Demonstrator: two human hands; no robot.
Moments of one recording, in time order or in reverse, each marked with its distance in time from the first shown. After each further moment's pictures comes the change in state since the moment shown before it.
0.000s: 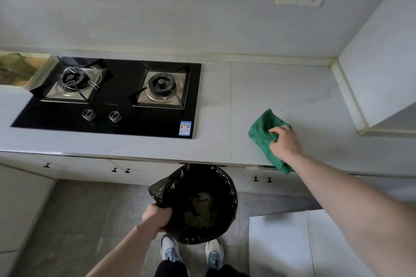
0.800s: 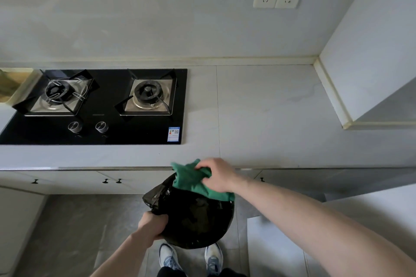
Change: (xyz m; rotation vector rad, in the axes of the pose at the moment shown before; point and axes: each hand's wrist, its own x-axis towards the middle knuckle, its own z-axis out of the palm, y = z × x) left_hand -0.013 0.010 0.016 -0.027 0.005 -0.008; right_hand -0.095 -0.109 0.060 0.226 -0.487 -0.417
